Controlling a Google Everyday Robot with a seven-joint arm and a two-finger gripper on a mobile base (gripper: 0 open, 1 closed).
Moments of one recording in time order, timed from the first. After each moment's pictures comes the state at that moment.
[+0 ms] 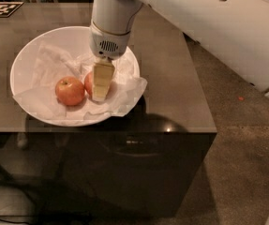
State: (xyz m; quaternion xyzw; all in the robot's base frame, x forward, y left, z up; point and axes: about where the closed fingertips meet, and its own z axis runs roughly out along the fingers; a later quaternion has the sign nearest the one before) arm 0.548 0.075 0.904 -0.71 0.68 0.06 0.14
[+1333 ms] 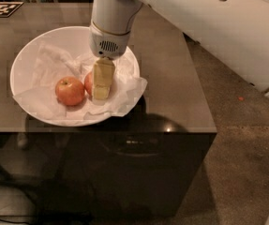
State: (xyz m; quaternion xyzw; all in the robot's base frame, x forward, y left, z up) arm 0.549 0.076 0.904 -0.71 0.68 0.06 0.14
